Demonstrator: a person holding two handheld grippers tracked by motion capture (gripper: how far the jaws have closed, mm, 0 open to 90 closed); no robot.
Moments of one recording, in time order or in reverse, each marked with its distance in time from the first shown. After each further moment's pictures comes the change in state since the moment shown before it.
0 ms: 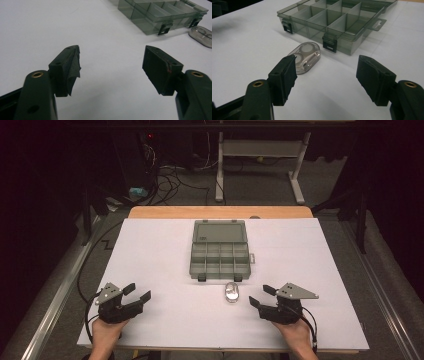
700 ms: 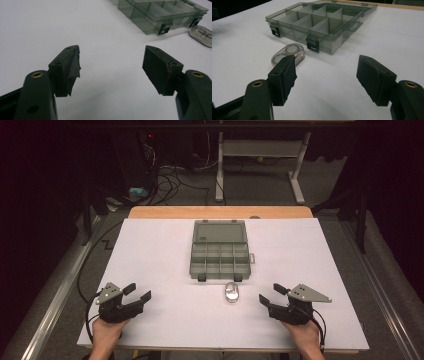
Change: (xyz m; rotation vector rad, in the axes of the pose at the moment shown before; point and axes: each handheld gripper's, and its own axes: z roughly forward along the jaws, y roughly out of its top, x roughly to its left) left arm 0.001 0.000 0.003 0.008 -0.006 -0.001; right arm -0.017 -0.008 -0.016 -0.053 -0.055 0.010
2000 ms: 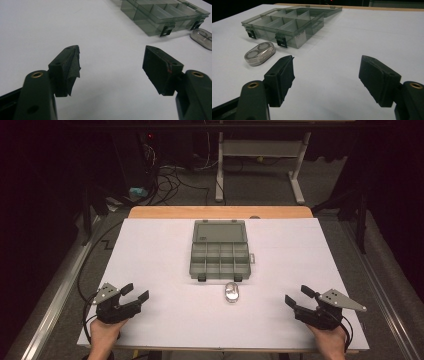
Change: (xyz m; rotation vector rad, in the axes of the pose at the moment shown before) left arm 0.003 -0.001 -0.005 -0.009 0.012 -0.022; right arm -0.042 -0.018 -0.047 -0.048 -0.102 0.065
